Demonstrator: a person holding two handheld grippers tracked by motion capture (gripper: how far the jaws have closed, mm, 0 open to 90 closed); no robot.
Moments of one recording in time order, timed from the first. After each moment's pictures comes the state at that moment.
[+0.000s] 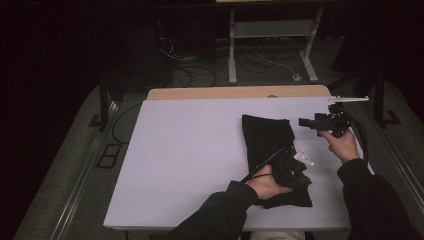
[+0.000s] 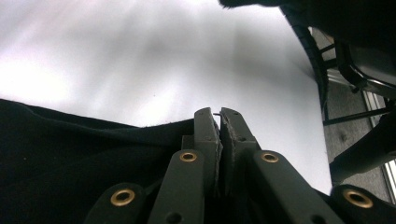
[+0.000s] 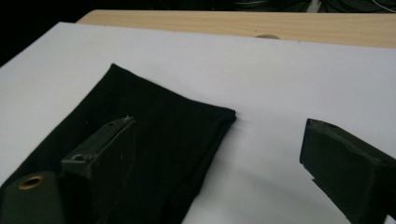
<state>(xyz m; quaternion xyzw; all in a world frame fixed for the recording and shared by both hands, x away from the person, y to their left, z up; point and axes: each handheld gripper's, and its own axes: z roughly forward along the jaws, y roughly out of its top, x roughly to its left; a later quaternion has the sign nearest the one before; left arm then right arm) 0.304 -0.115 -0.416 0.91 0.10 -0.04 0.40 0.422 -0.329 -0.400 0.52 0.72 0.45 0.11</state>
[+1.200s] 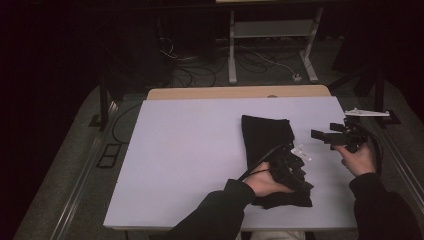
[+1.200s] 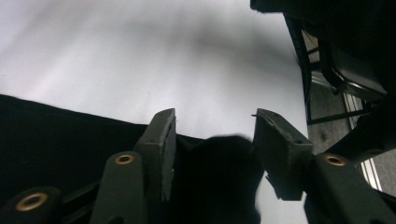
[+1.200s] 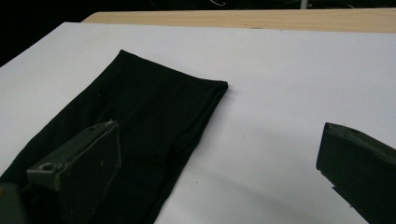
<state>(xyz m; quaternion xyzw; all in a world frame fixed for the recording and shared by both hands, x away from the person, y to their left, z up) 0.311 -0.103 -0.405 0.90 0.11 -0.08 0.41 0.373 -0.351 -0.401 0.52 0.71 0.46 0.13</state>
